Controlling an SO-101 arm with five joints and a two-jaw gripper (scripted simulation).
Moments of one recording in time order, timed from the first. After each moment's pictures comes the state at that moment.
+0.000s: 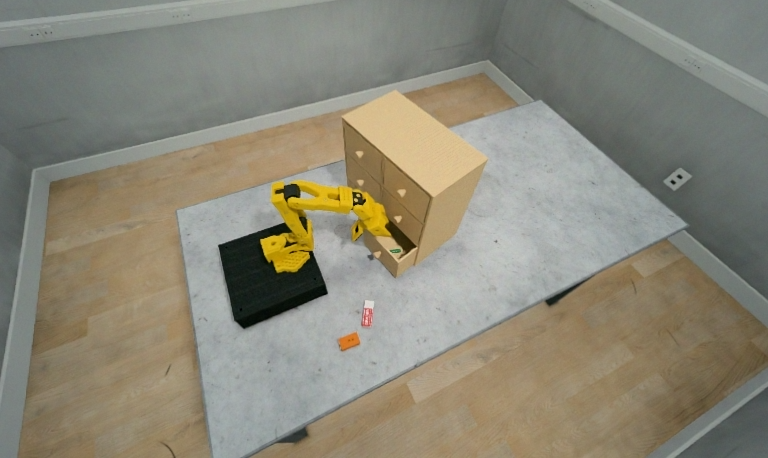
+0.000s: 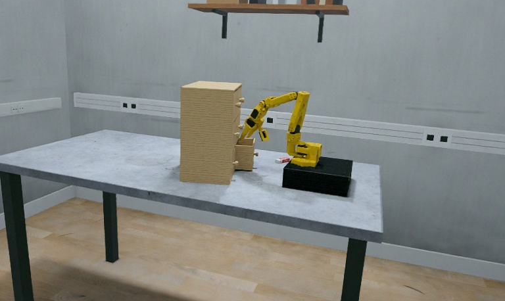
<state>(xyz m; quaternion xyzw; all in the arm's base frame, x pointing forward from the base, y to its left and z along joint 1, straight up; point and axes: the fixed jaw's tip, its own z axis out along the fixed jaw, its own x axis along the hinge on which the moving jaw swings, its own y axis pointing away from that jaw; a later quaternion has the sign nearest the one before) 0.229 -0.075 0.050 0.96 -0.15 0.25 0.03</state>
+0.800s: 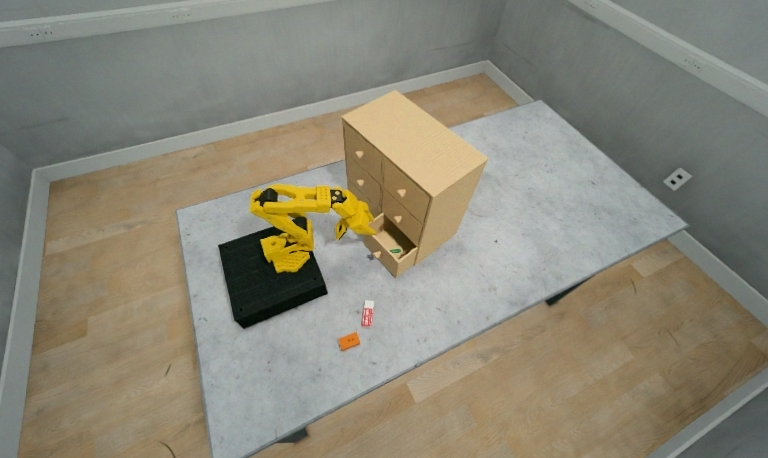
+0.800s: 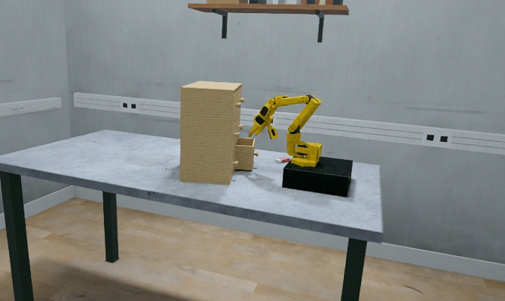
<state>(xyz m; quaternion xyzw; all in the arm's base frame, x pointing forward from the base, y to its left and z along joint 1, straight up) 0.191 -0.064 0.066 0.95 -0.15 0.26 0.03</state>
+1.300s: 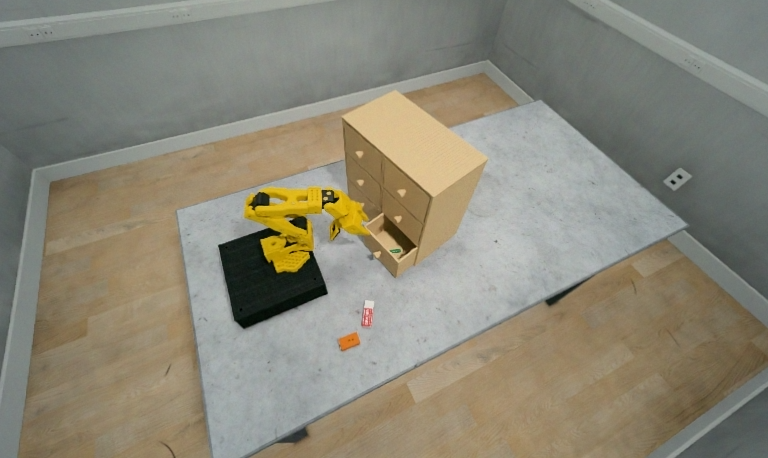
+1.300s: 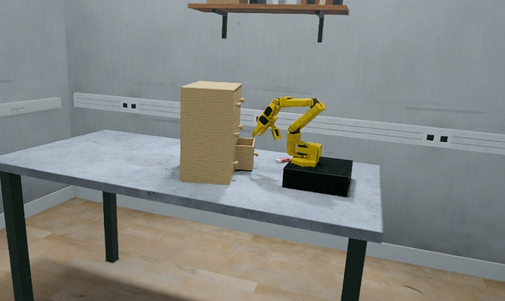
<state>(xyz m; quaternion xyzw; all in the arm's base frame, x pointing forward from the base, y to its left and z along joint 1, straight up) 0.177 -0.060 0.068 0.95 -0.15 0.27 0.03</state>
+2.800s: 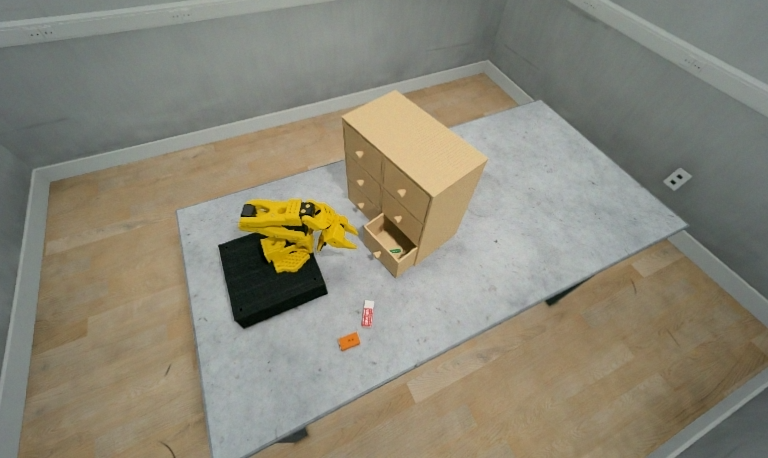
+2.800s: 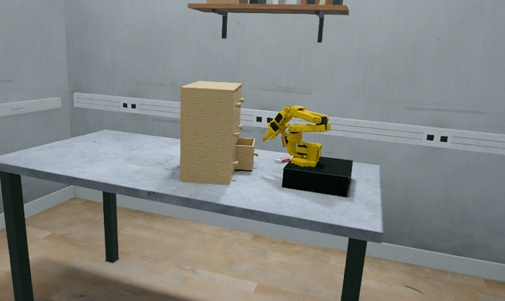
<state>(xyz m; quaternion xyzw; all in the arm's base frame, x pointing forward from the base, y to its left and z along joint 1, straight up) 0.135 -0.076 0.054 0.93 -0.20 0.31 0.08</state>
